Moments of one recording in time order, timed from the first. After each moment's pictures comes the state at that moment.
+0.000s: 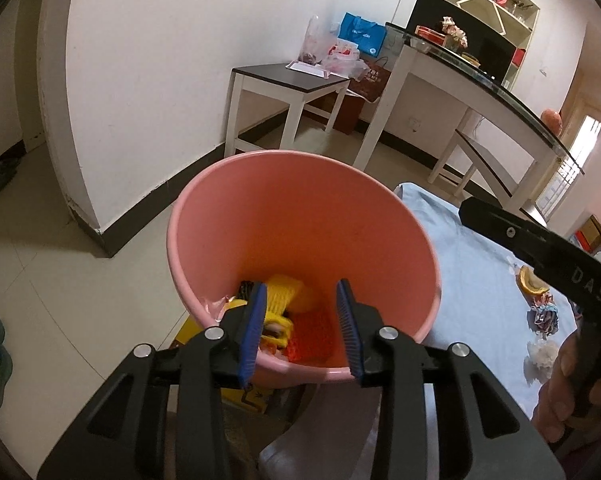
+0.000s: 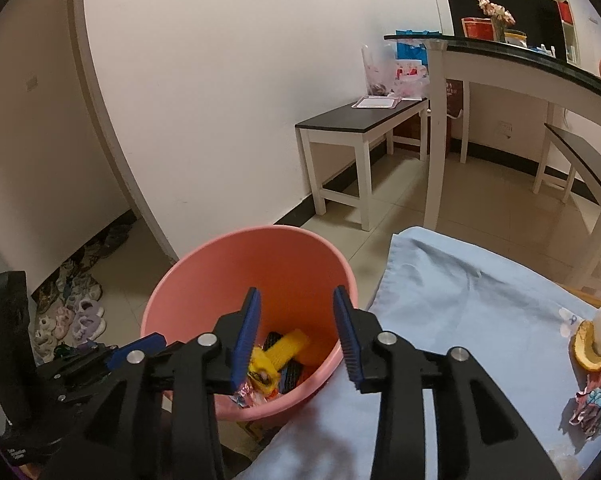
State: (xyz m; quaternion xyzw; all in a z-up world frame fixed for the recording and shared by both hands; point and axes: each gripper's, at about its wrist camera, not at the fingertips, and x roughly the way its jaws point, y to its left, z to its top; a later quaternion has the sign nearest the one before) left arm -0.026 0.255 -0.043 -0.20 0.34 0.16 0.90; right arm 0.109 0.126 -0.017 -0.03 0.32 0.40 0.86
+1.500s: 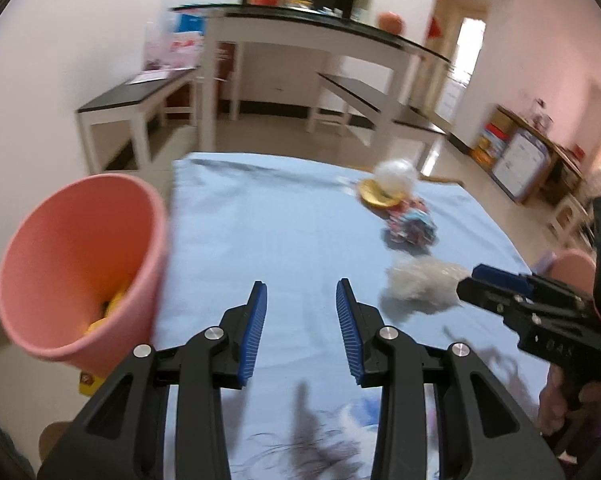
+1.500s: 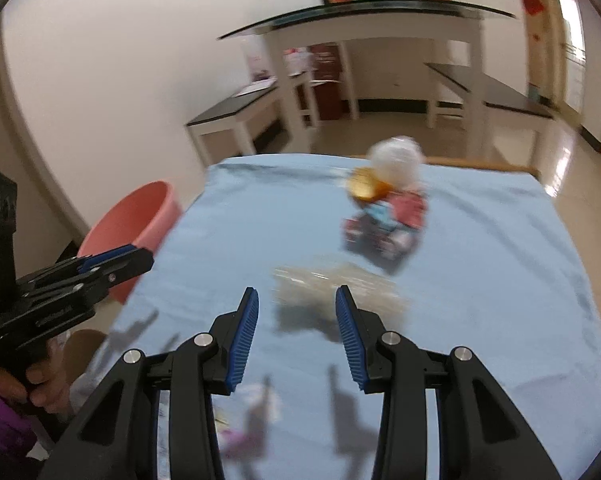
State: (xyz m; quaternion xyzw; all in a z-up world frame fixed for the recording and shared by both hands) left arm 0.019 0.066 -0.024 -0.06 0.38 -0.06 0.92; right arm 0.057 -0.140 -0.045 0.04 0.38 0.24 0.89
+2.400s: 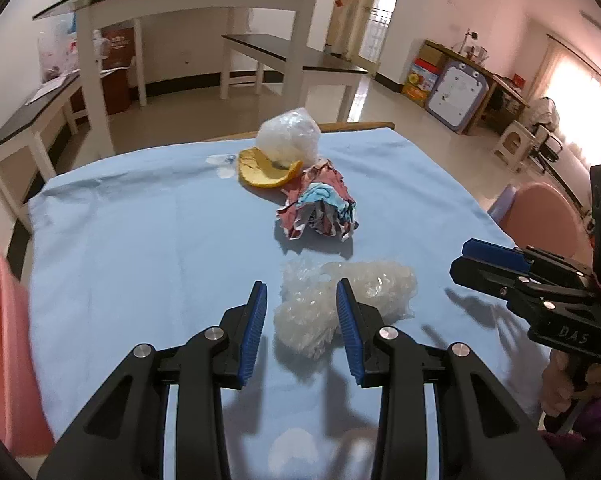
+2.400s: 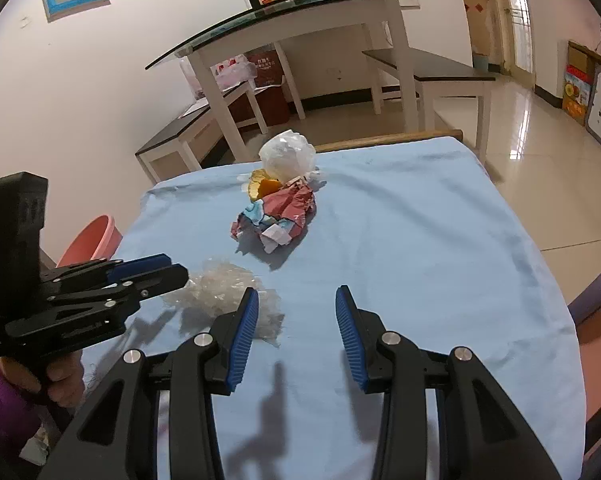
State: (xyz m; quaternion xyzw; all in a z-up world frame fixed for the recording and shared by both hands) left arm 0.099 -0.019 -0.057 0.00 0.43 -0.20 0.88; right arm 0.078 -0.209 -0.064 0.10 0.39 0.17 0.90
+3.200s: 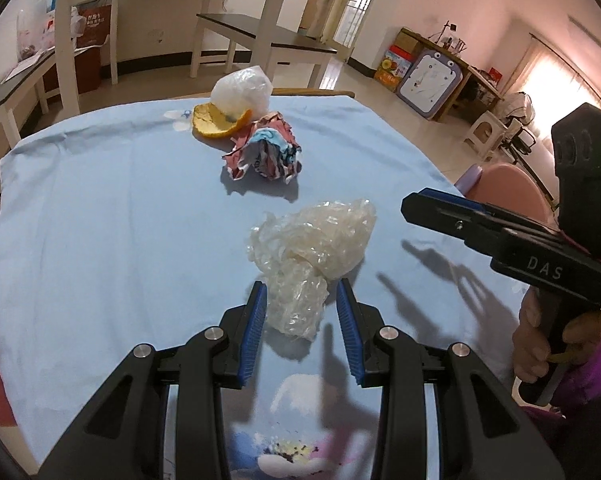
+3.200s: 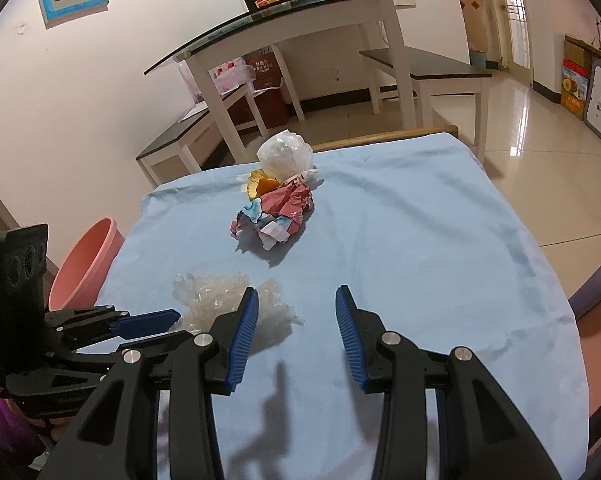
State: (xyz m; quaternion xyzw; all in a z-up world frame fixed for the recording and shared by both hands) left arm 0.063 -0.031 -0.070 -0.02 0.46 -0.25 0.85; right arm 0.070 -0.213 -0.066 0.11 0.39 0.17 0.90
